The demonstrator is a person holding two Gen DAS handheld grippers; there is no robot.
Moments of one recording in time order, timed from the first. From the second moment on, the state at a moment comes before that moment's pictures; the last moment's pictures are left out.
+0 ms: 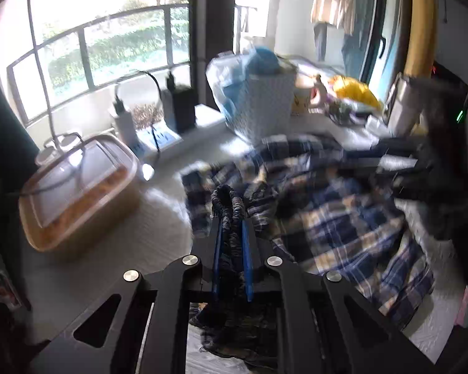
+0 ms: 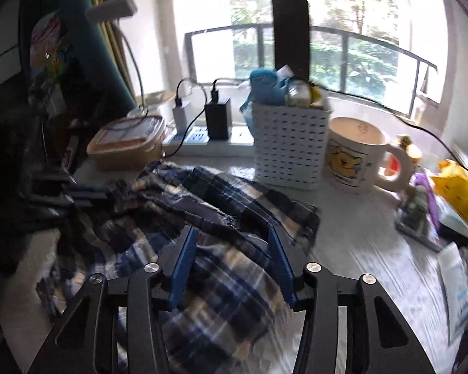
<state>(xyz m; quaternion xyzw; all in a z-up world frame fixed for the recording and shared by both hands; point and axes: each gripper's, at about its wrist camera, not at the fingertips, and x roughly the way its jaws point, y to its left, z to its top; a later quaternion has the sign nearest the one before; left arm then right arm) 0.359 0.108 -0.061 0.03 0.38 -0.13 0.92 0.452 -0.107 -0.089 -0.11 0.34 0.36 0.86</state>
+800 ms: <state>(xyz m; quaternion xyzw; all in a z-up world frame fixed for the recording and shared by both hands) 0.402 0.145 -0.086 0.02 0.41 -0.05 0.91 0.522 -0.073 -0.119 -0.13 0.39 0.29 0.86</state>
